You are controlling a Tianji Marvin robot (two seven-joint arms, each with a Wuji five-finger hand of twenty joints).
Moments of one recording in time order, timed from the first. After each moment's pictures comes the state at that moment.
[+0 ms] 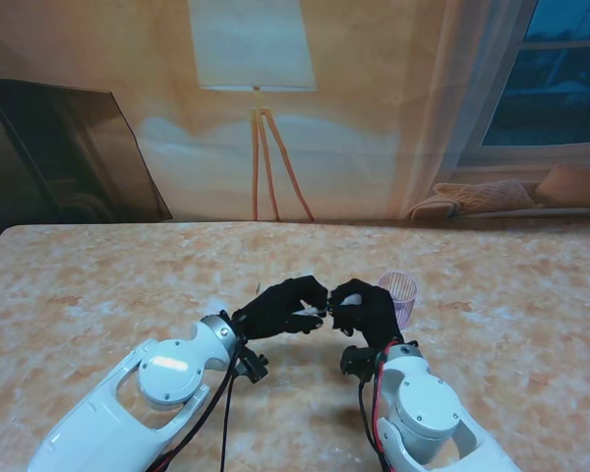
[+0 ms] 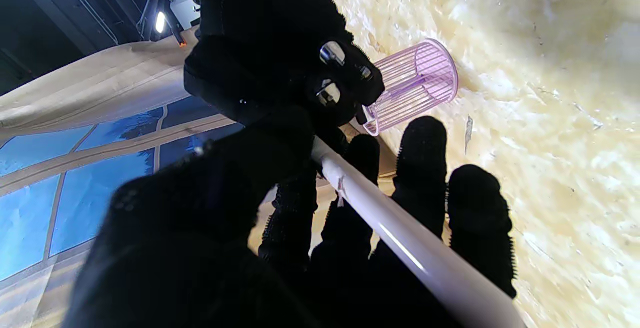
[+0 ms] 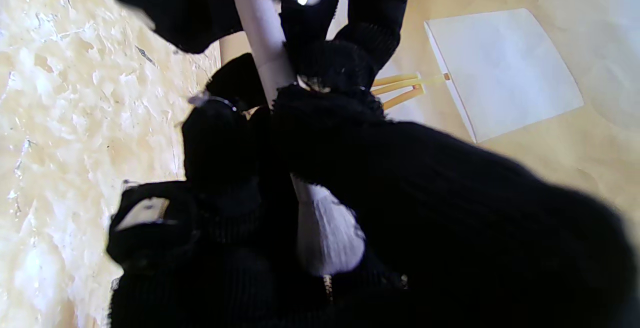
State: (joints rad) left arm 1.45 -1.13 -1.01 -1.71 0.02 0.01 -0.20; right arm -1.67 -1.28 1.12 -1.76 0.38 0.06 -0.36; left_hand 0.85 -0.52 0.83 -0.02 0.39 0.21 0.95 1.05 0.67 0.27 0.52 0.69 0.69 0.35 0.77 0.90 0.29 0.42 1.19 1.11; right_hand 0.85 -1.11 1.36 -0.05 1.09 -0.06 1.04 0.30 1.09 0.20 0.78 0.51 1.19 0.16 1.07 0.65 0.91 0.24 1.53 0.84
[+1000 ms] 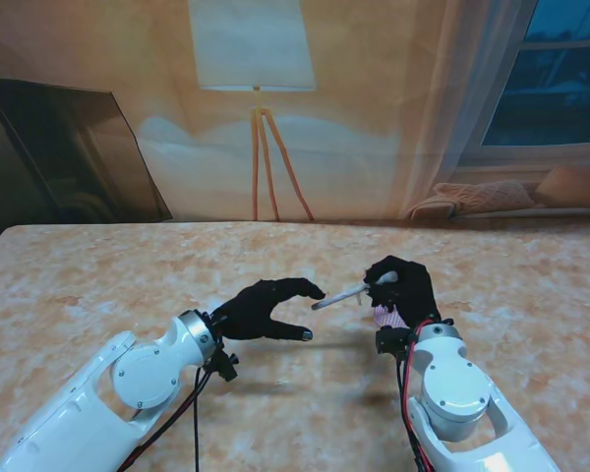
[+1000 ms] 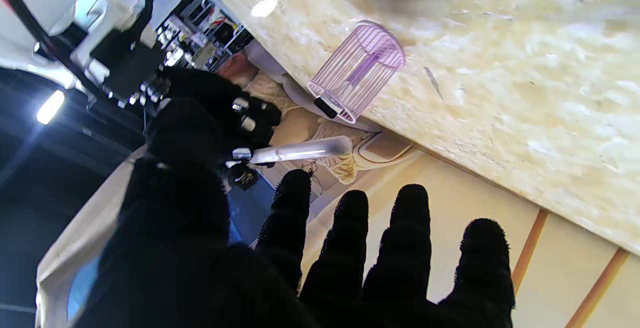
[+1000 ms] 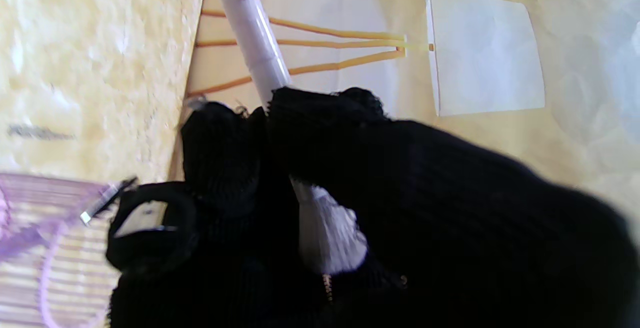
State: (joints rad) left arm 1.45 -1.07 -1.08 -1.68 0.37 -0.27 -0.24; right arm -1.66 -1.26 1.26 -1.77 0.14 0.08 -0.33; left_hand 0.83 -0.26 0.01 0.00 0.39 0.14 0.31 0.46 0.37 0.23 0.19 0.35 0.34 0.27 0.19 0.41 -0.01 0.40 0.35 0.51; right_hand 0.85 -1.14 1.37 -0.02 1.09 -0.06 1.03 0.33 1.09 0.21 0.79 0.51 1.19 0.16 1.09 0.65 0.91 0.24 1.54 0.86
